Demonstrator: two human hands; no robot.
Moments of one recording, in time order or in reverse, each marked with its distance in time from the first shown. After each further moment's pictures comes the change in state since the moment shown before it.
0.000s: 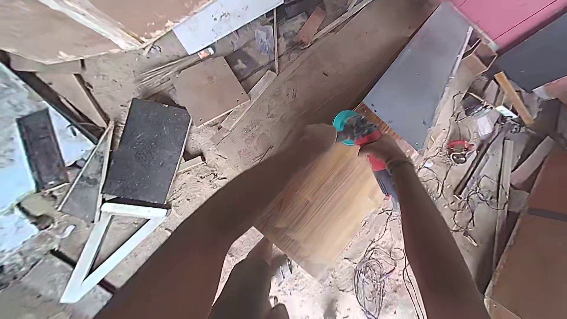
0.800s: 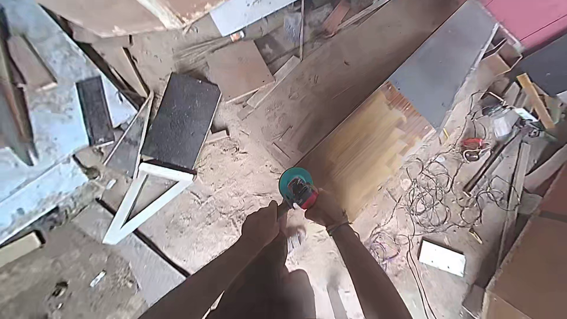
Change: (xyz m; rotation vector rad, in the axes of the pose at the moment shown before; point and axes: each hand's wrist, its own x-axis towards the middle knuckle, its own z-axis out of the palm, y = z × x) left_hand -0.263 -0.113 0.291 -0.297 -0.277 -0.413; right_hand -0.237 -0.011 0.252 -0.342 -0.433 -0.222
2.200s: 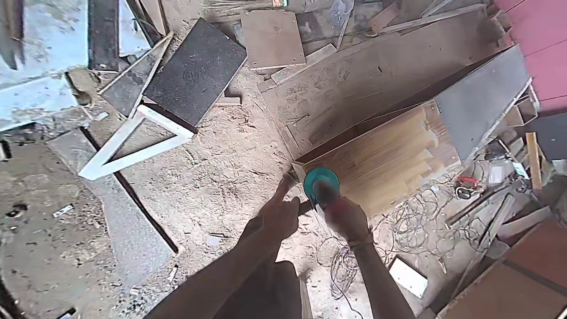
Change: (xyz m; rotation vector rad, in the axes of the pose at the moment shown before) left_hand 0.014 -0.001 0.044 -0.220 -0.033 0.149; right_hand -0.020 -0.005 0.012 -0.239 0.072 0.240
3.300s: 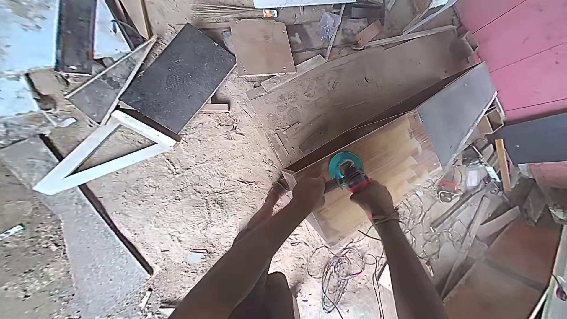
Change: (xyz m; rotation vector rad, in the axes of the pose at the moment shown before) left_hand 0.048 0.087 -0.075 -0.034 0.074 0.189; right_hand 0.037 0.035 -0.092 -0.006 0.192 0.136
